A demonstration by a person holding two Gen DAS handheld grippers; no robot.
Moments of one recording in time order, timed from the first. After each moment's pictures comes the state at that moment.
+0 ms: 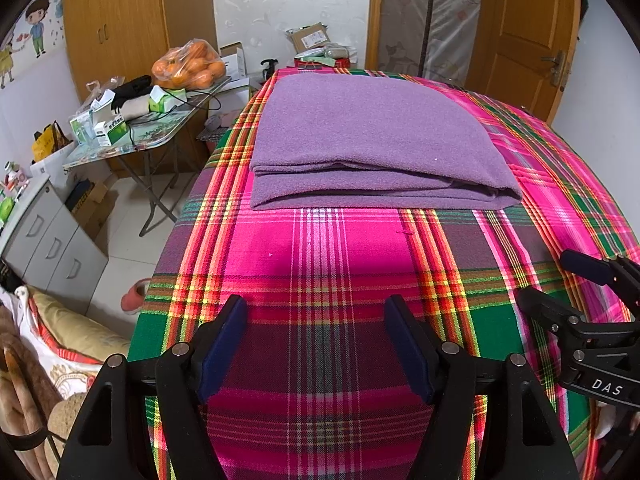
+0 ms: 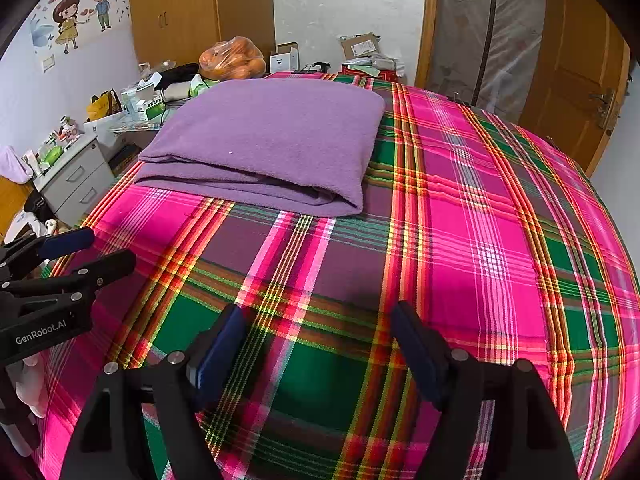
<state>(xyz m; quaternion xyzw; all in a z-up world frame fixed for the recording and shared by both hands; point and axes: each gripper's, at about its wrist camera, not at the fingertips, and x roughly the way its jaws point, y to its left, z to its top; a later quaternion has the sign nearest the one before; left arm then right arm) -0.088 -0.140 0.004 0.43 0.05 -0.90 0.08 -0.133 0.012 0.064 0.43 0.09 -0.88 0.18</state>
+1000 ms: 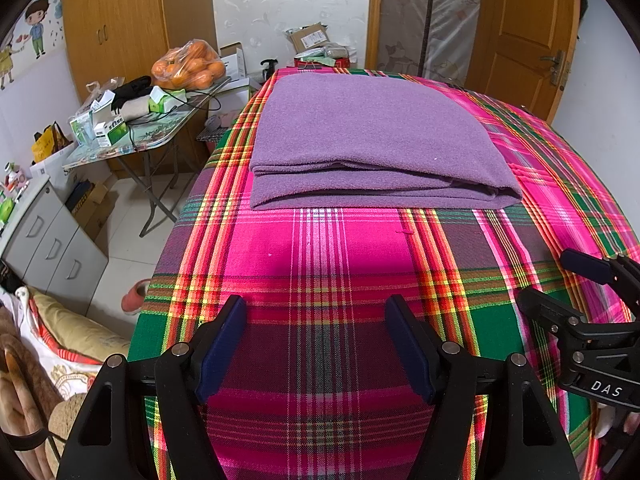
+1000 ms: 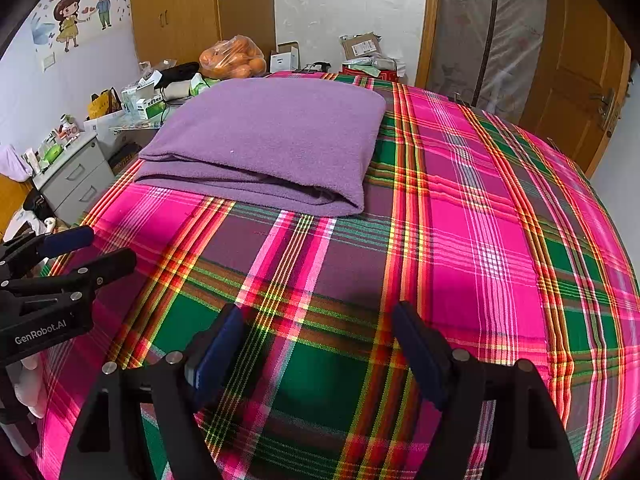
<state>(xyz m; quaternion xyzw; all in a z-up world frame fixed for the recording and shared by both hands) -0.088 -0.141 0.004 0.43 0.05 -0.90 0.08 -0.135 0.010 0.064 0.43 0.10 -0.88 0.18</state>
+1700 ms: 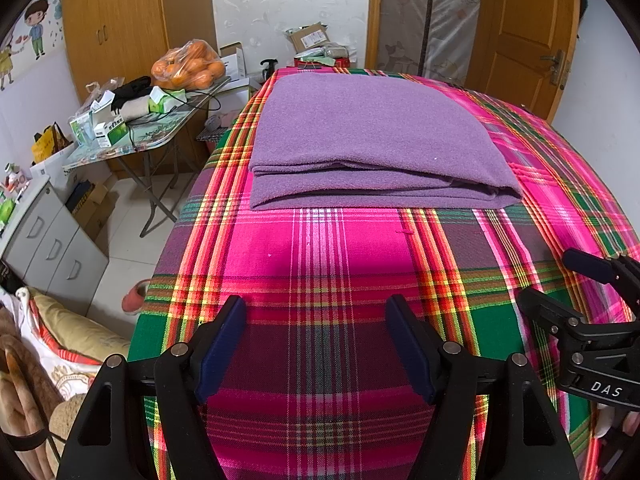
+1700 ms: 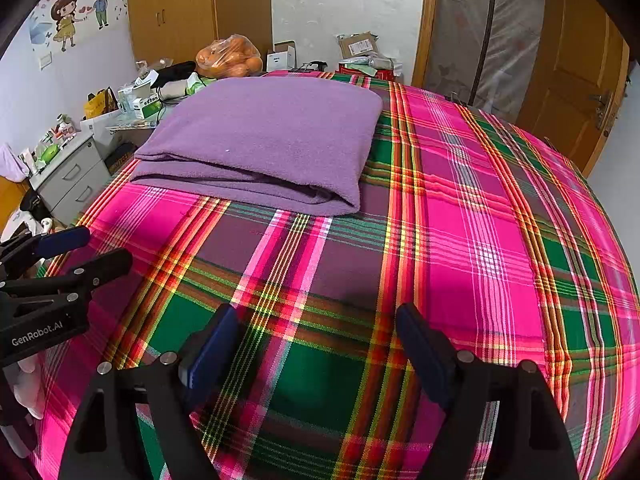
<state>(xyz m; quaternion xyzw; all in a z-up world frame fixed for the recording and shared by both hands) -0.089 -0.140 0.004 0.43 0.05 -0.90 0.08 -0.135 0.010 0.064 0.43 0.10 -0.88 0.17</state>
